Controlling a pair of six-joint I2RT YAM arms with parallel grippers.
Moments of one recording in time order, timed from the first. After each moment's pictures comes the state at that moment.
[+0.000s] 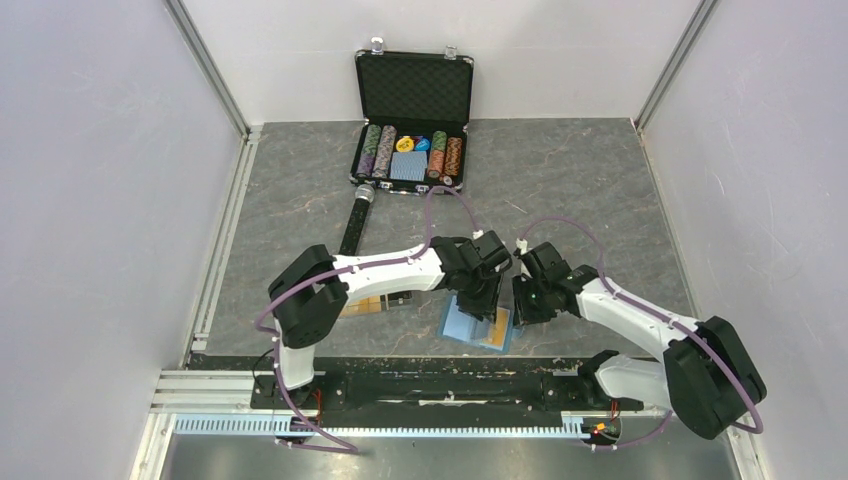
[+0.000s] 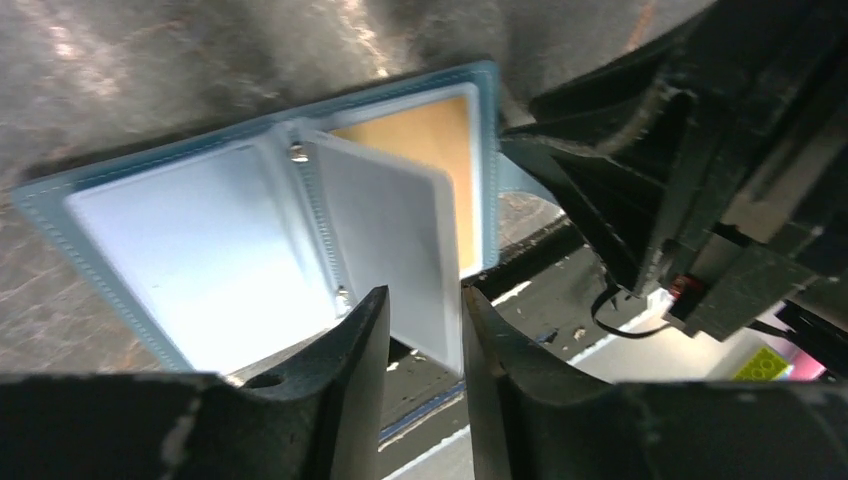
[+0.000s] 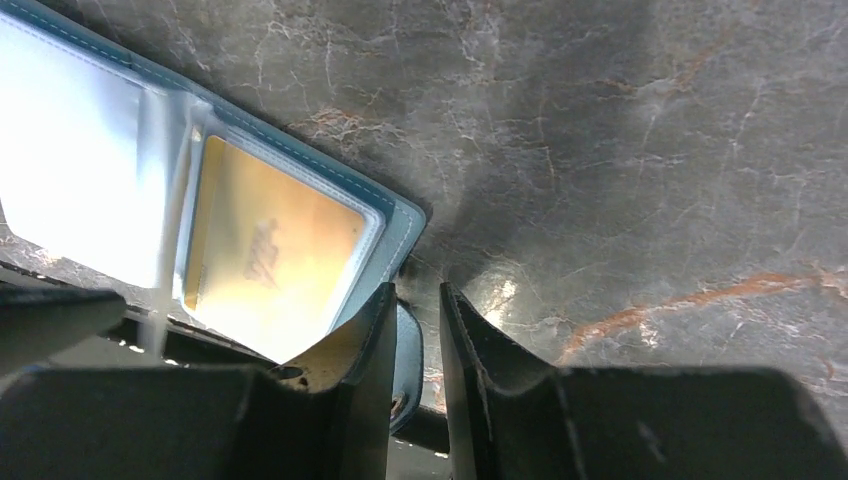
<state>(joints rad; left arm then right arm) -1.09 1.89 1.39 -0.63 0.14 -0.79 0.53 1.19 0.54 -0.54 -0.12 0.41</state>
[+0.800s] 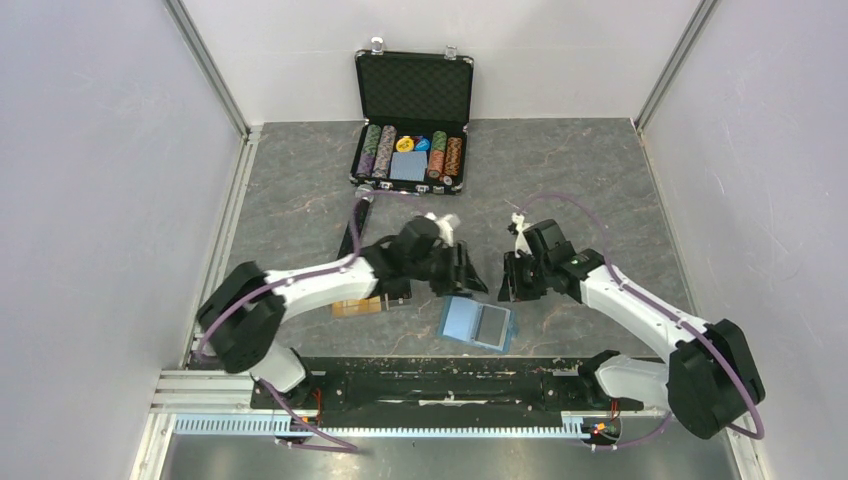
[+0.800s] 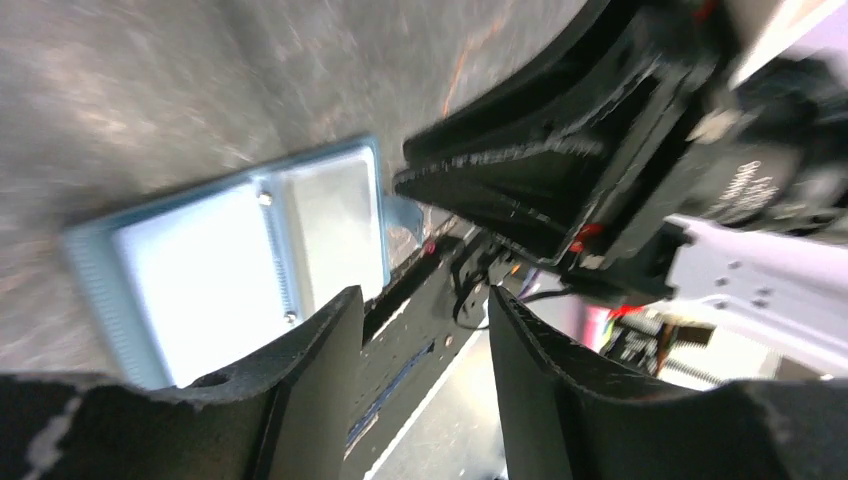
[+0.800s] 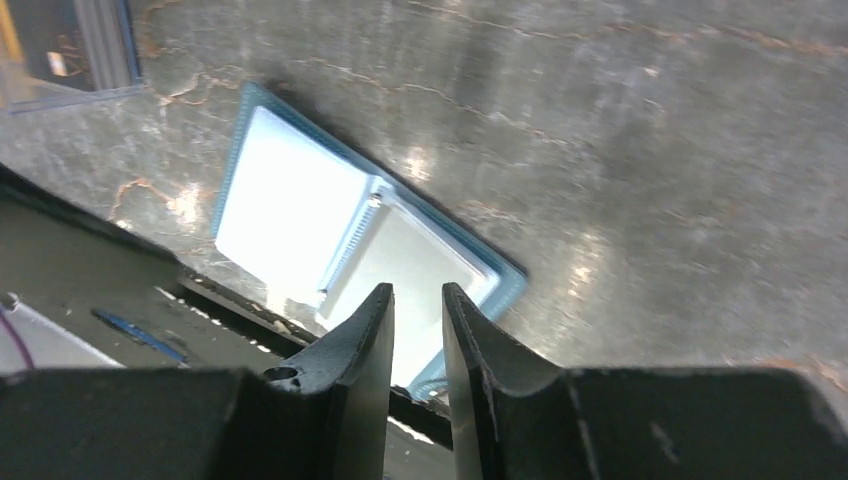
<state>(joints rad) -0.94 1.61 0.95 -0.03 0.38 -0.94 0.49 1.16 0.67 -0.53 -0.24 0.38</state>
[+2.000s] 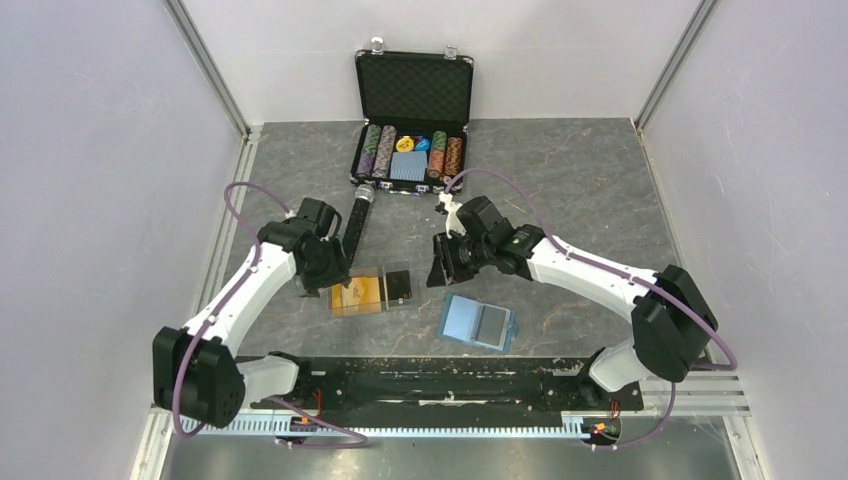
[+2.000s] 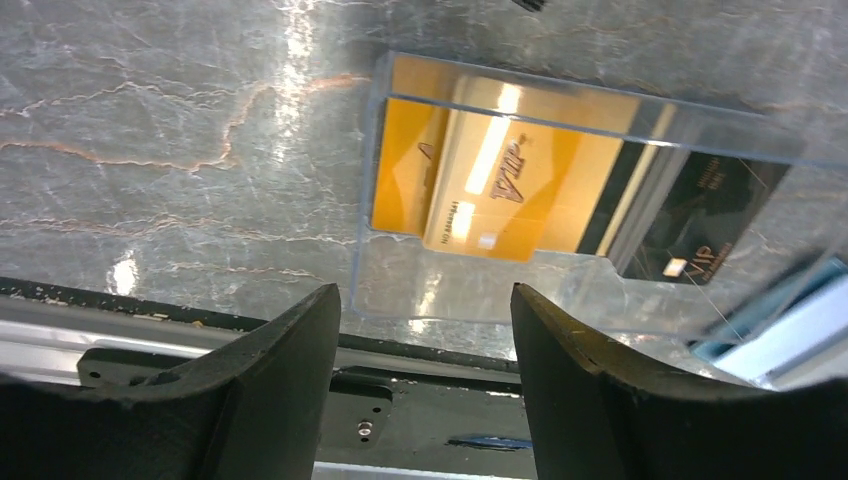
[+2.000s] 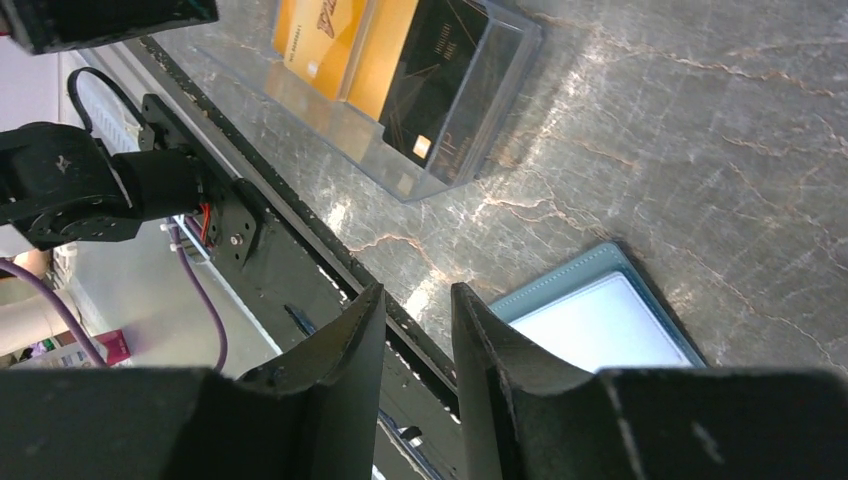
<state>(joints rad) -0.30 1.20 0.91 -1.00 -0.10 -0.60 0.78 1.49 1.02 -0.35 -0.36 0.50</state>
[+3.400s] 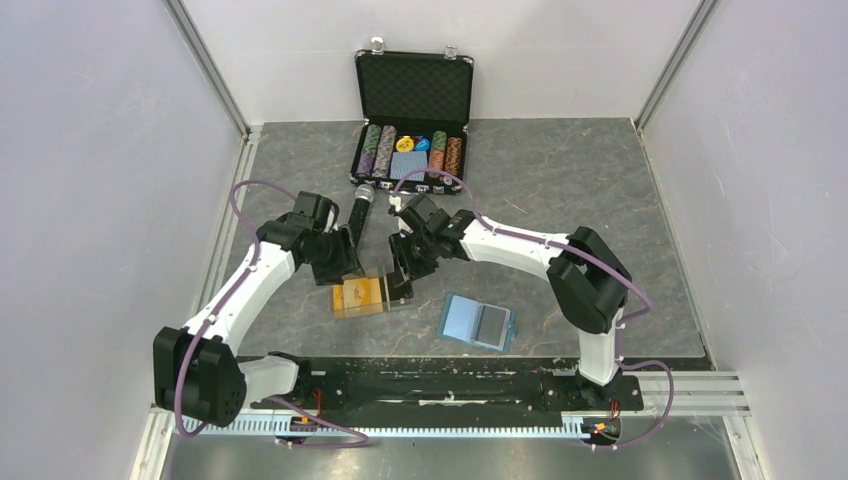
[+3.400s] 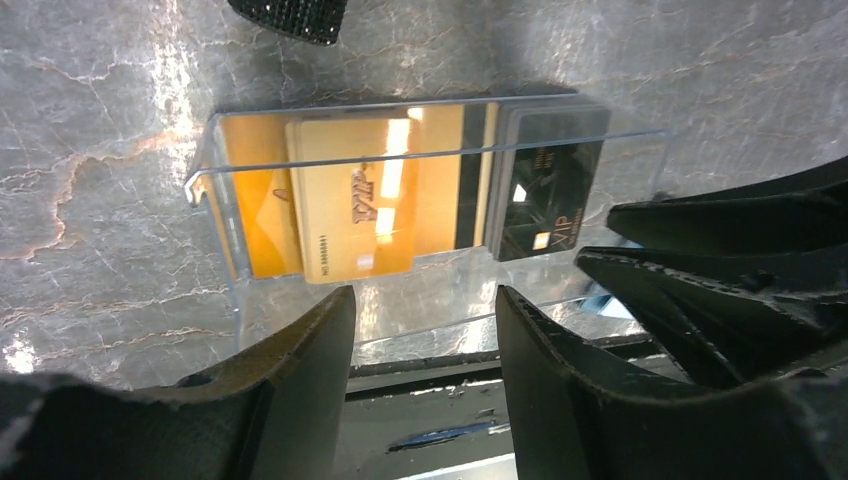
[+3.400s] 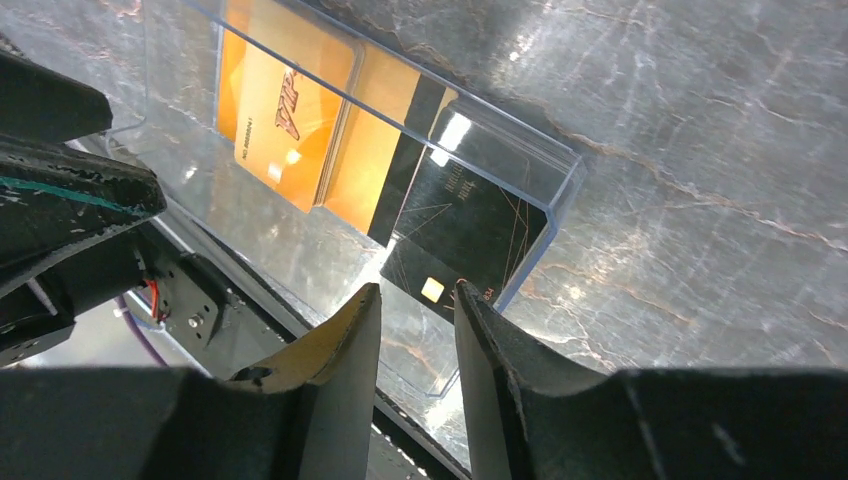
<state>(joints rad) -0.26 1.22 0.92 -0.85 0.14 -0.55 0.89 1.92 1.40 -0.44 -0.26 0.51</state>
